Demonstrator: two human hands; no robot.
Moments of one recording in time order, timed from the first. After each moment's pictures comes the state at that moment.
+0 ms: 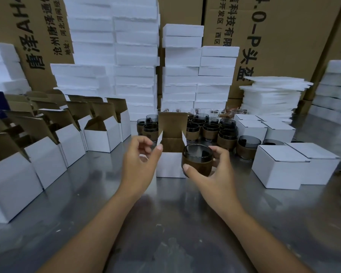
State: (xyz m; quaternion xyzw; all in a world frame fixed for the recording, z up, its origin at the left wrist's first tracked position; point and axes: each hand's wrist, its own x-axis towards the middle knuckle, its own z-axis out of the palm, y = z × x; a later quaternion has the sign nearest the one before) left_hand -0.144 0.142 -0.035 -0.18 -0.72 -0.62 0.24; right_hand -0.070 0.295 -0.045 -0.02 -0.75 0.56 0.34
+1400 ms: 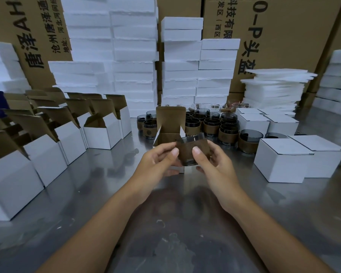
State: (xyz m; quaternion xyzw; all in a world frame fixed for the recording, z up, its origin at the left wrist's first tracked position) left_hand -0.130 0.151 -0.035 -0.27 -0.64 -0.71 -0.08; right_hand -0.070 0.295 -0.035 -0.01 -0.69 0.68 0.25
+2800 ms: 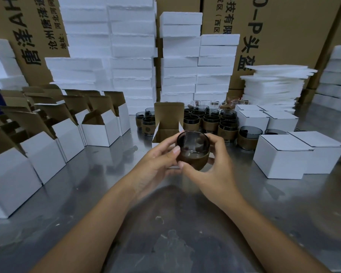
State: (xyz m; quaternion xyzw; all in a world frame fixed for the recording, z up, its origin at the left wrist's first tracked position) left_hand -0.128 0.148 -0.030 -0.33 -0.55 -0.73 -0.22; right_hand -0.065 0.294 -0.042 0.07 -0.77 0.52 0.36
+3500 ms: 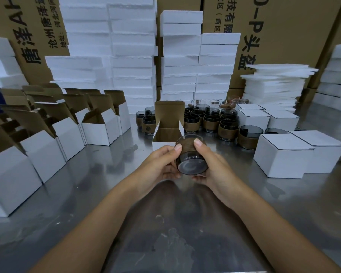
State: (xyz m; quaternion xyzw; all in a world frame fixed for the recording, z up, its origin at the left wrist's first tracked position) left_hand -0.132 0.150 -0.036 -0.26 -0.66 -0.68 -0.21; right_hand -0.066 0.295 -0.027 -0.03 -0.67 0.74 0.07
